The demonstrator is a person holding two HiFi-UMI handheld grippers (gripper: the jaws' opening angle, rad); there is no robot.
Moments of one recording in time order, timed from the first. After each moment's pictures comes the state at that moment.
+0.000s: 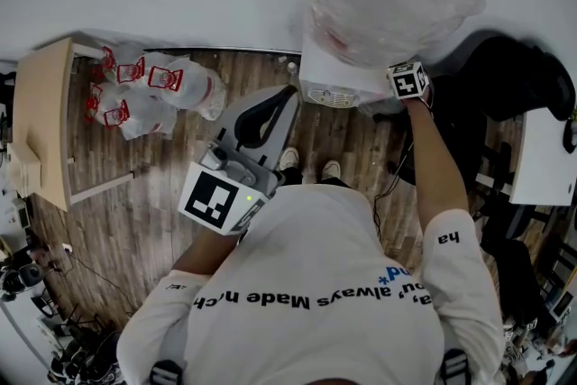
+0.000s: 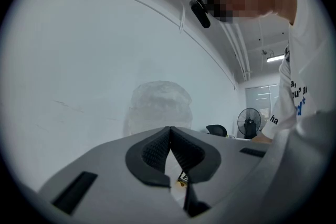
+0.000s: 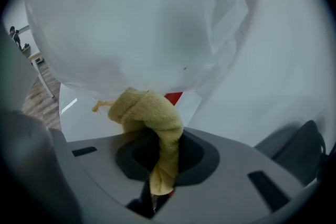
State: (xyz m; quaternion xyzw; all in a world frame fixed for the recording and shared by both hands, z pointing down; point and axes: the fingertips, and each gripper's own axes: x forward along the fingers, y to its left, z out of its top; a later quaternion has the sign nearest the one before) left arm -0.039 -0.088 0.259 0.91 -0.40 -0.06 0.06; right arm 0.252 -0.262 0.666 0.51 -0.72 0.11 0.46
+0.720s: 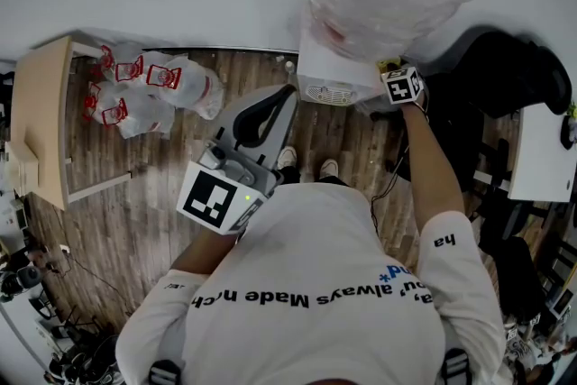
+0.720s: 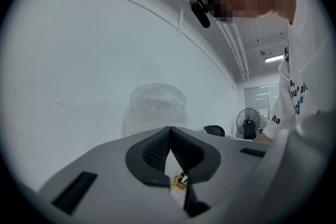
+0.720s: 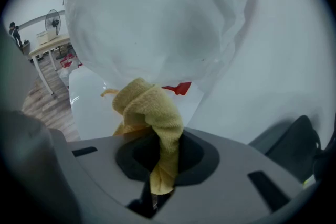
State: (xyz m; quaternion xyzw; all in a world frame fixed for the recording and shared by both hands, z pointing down) left arm -0.040 -0.069 0.253 0.91 -0.40 -0.06 0.05; right arm 0.249 -0.234 0.667 0.52 -0.71 0.10 0.46
